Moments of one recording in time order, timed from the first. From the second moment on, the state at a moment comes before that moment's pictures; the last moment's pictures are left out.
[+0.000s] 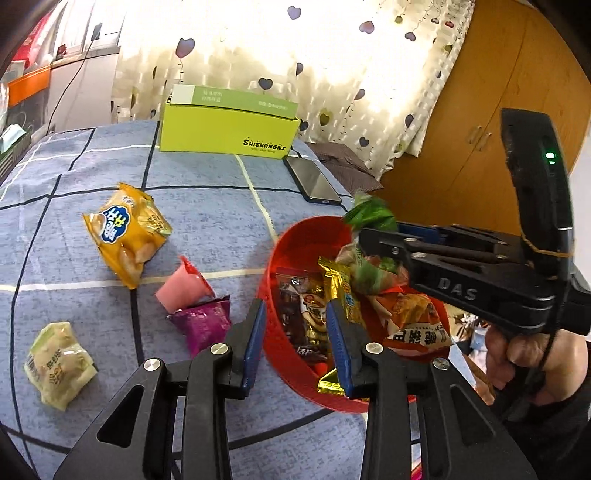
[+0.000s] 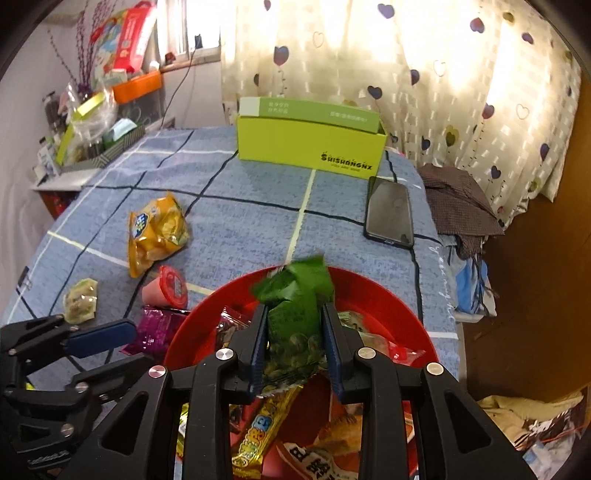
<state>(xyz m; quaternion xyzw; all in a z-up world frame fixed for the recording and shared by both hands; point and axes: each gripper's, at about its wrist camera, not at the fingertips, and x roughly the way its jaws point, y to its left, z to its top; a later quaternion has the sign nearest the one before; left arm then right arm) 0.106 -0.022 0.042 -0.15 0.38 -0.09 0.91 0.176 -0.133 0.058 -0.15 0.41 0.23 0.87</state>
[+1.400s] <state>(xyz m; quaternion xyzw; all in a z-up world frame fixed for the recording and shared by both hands) 0.058 0.066 0.026 -0.13 0.38 0.03 0.92 0.130 -0.116 0.076 -0.13 0.36 0.30 0.87</state>
